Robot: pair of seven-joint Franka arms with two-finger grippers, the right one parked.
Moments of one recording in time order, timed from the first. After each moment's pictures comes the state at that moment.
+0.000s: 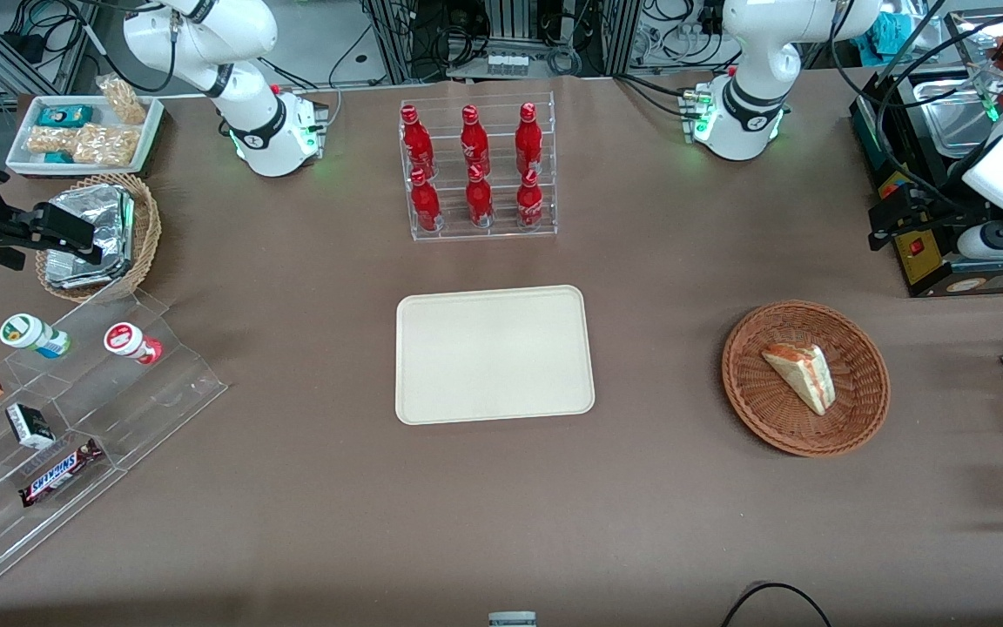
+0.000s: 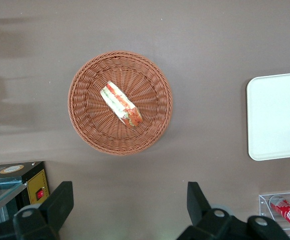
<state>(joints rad) -0.04 -0.05 -0.03 -1.63 0.00 1.57 -0.01</state>
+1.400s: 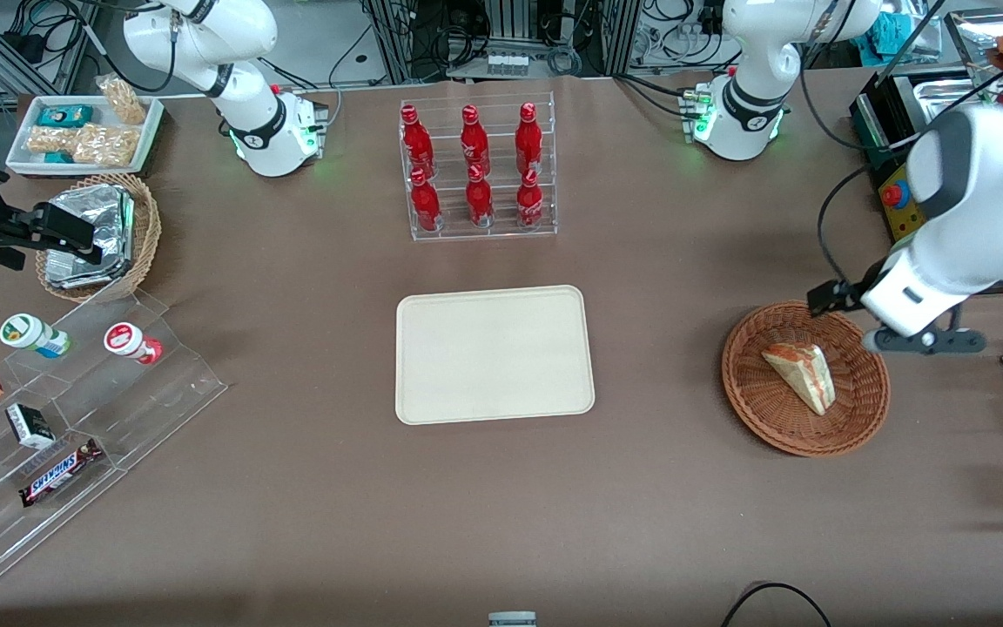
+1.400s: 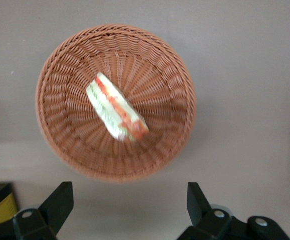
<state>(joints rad) -0.04 0.08 0.00 -2.00 0.01 2.01 -0.01</state>
